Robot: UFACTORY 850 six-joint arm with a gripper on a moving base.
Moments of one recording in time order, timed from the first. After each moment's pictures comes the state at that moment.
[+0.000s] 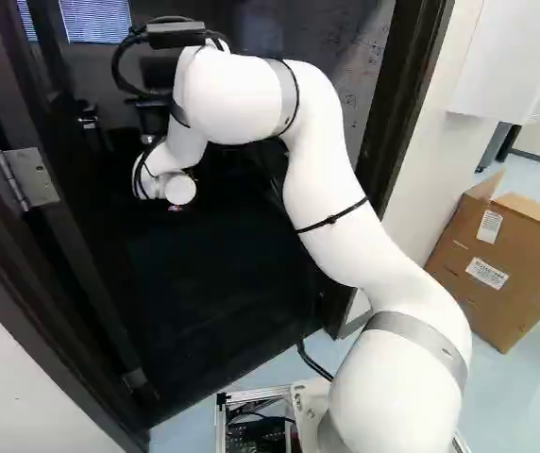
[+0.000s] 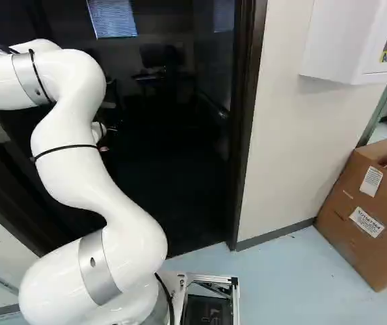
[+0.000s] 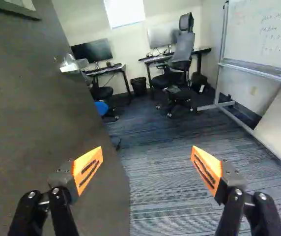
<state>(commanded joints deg) 37.0 -42.3 -75.7 19.8 47.1 0.0</state>
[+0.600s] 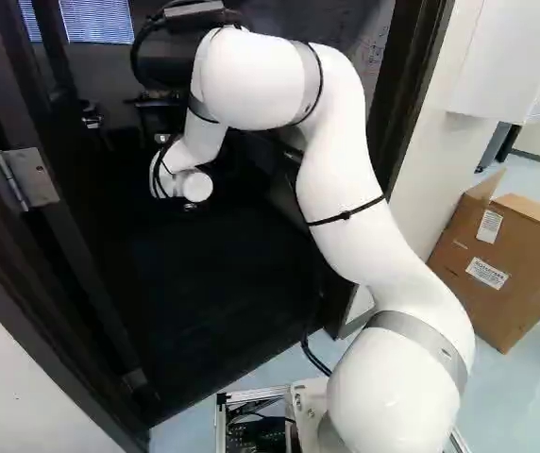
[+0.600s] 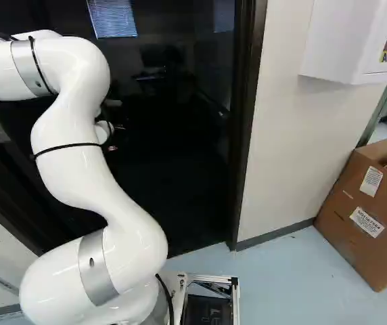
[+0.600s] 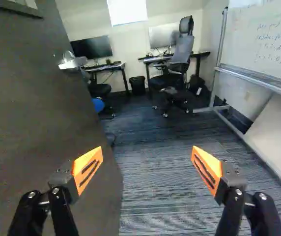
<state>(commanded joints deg) 33.7 -38.0 -69.8 13.8 48.0 0.0</state>
